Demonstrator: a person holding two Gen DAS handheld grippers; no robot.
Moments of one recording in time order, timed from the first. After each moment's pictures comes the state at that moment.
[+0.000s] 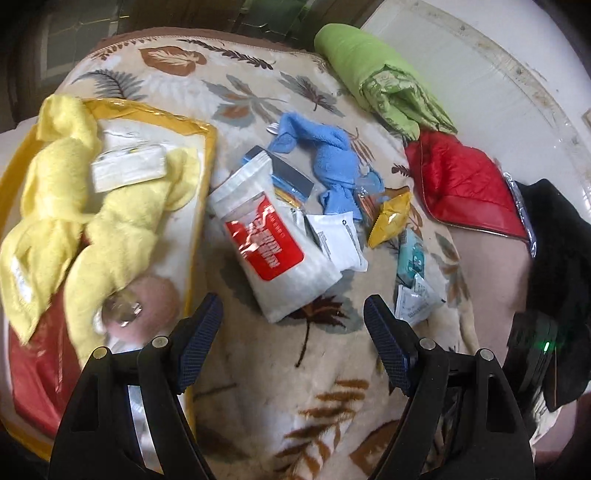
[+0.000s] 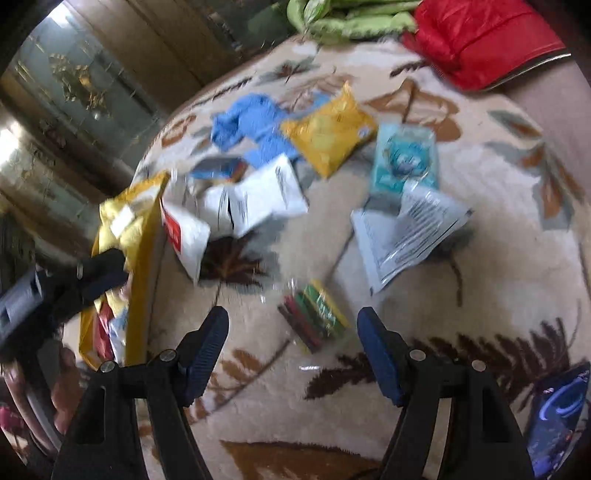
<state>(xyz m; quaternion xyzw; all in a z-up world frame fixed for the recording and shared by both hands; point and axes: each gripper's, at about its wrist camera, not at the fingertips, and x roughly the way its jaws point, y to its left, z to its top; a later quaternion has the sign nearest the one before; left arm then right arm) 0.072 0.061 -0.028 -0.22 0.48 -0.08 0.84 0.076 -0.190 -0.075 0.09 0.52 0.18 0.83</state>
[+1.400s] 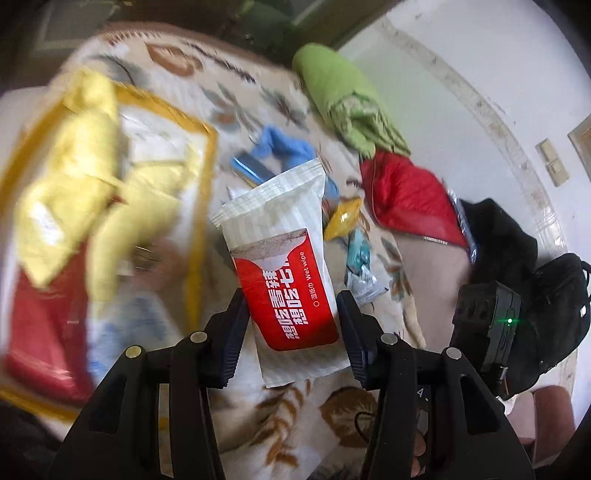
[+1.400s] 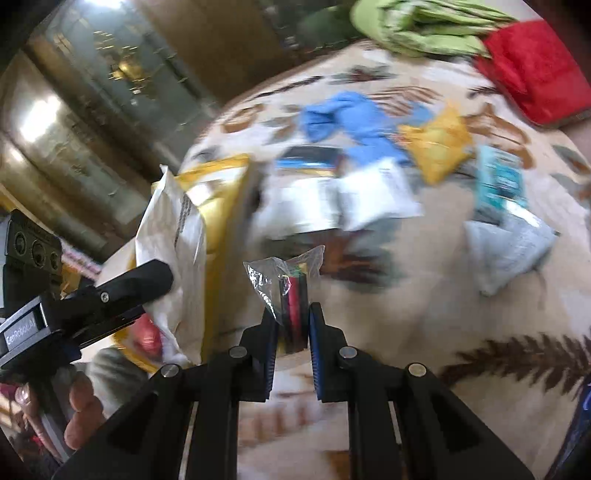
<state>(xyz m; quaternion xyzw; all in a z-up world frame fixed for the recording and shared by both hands) 0.002 0.100 0.000 -0.30 0.43 -0.14 0.84 0.048 -0.101 -0.041 0.09 0.49 0.27 0.82</state>
